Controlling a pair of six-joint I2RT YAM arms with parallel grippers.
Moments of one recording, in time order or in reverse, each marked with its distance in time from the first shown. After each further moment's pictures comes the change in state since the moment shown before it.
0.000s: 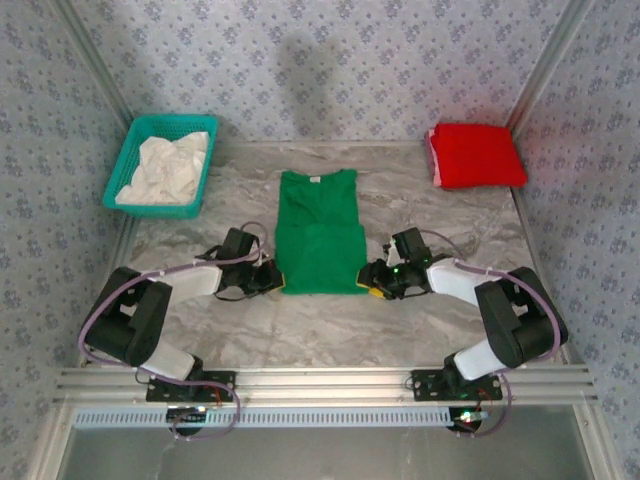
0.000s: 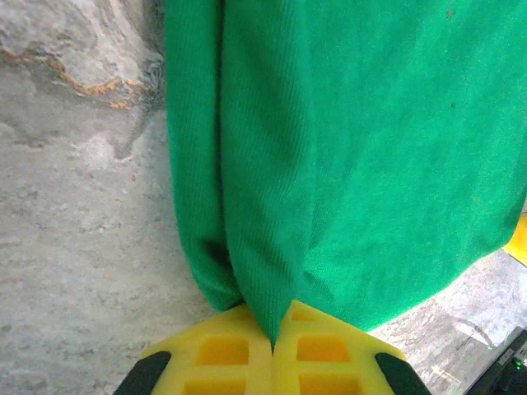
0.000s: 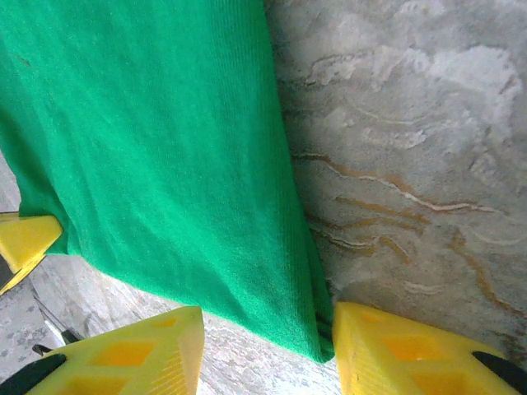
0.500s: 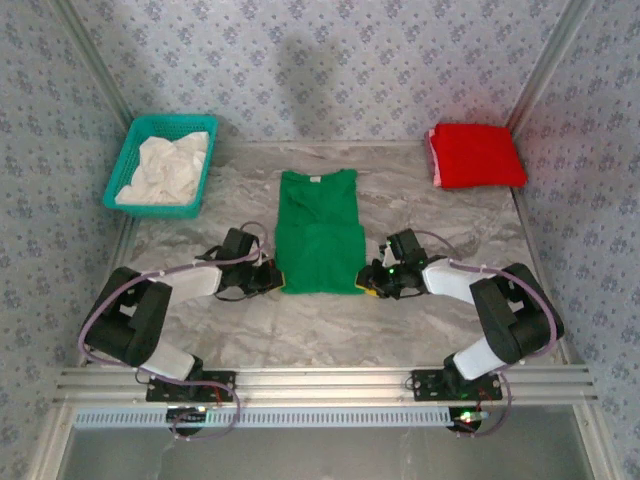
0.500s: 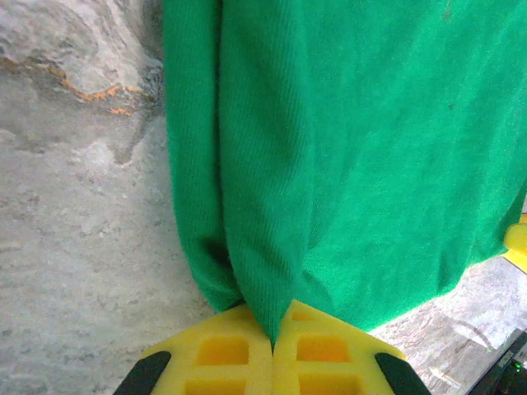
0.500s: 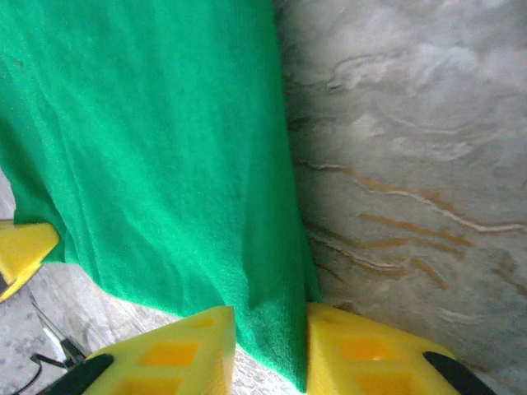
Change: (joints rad) left arm -0.001 -0.003 -0.009 0.017 0.000 -0.005; right arm 0.038 0.031 -0.002 0.062 0.023 0.043
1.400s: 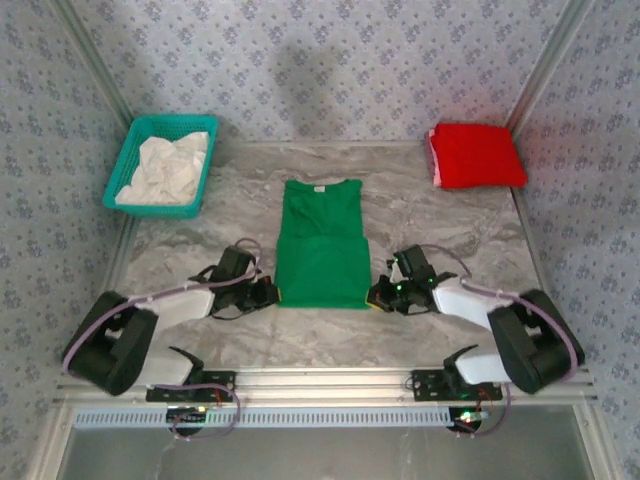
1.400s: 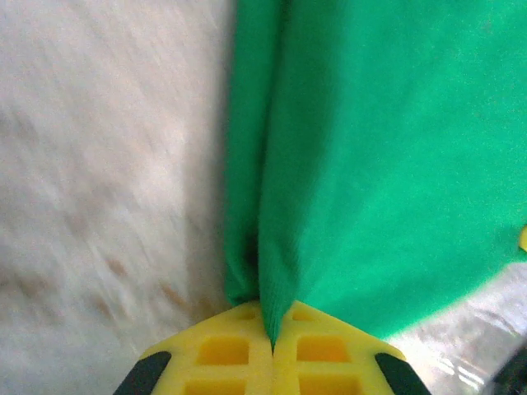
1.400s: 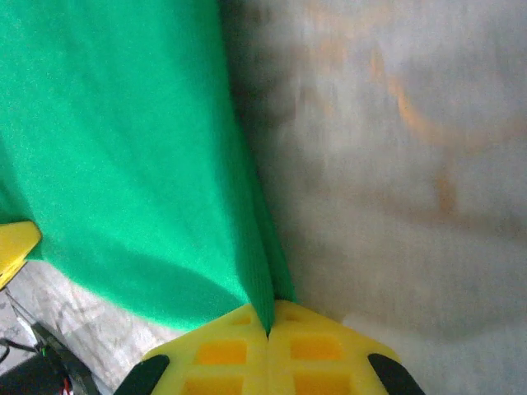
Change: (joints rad) left arm -0.087 -0.212 -0.192 0.032 -0.069 -0.071; right arm 0.039 -0.239 -0.177 -0.060 0.049 0.020
